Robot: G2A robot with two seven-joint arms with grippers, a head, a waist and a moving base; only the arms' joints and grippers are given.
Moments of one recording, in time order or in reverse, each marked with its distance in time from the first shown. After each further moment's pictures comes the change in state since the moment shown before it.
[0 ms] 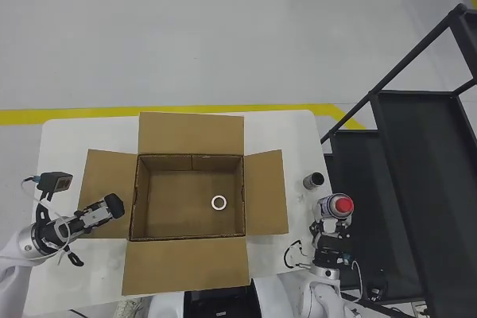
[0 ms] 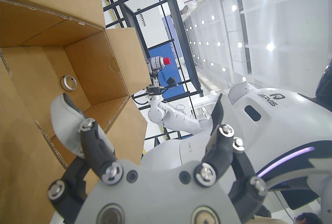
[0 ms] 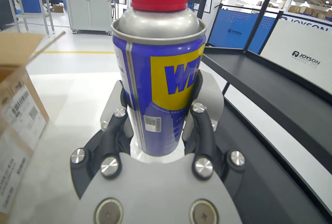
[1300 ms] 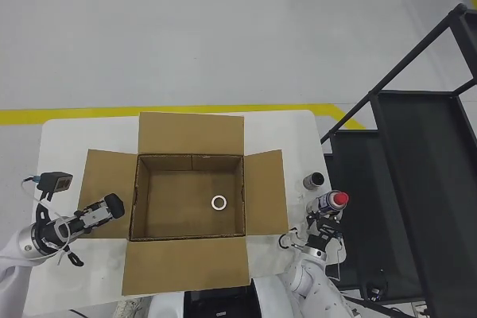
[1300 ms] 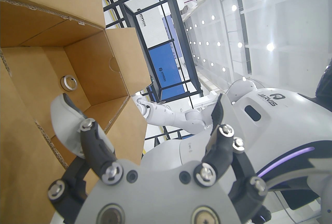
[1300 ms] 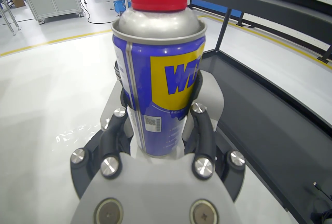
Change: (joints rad) left arm 0.000 0.000 0.000 0.000 0.000 0.000 0.000; right arm 0.334 -0.067 0.019 0.517 0.312 -0.148 -0.097
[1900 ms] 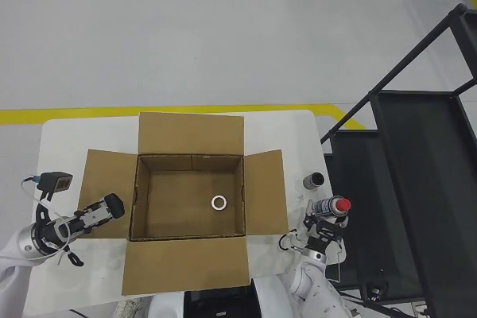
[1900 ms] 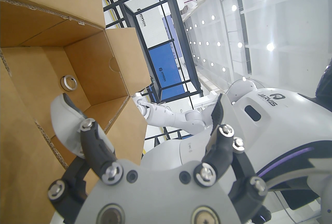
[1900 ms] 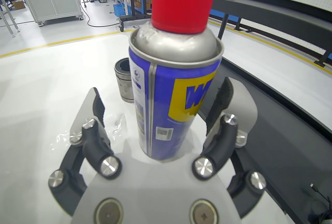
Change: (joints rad) left arm 0.000 0.000 0.000 0.000 0.000 0.000 0.000; right arm -0.024 -0.011 0.012 -0.016 -0.028 0.006 -0.048
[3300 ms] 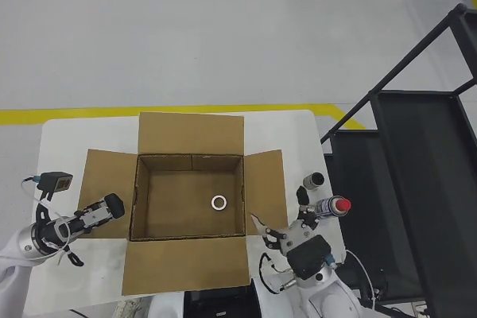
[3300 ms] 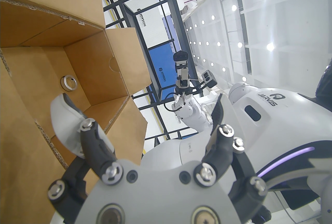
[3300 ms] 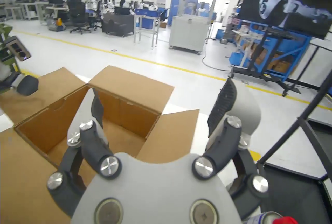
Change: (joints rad) left arm 0.000 0.000 0.000 0.000 0.000 0.000 0.000; right arm -0.518 0.074 -0.099 -1.168 -0.801 -0.482 0.640
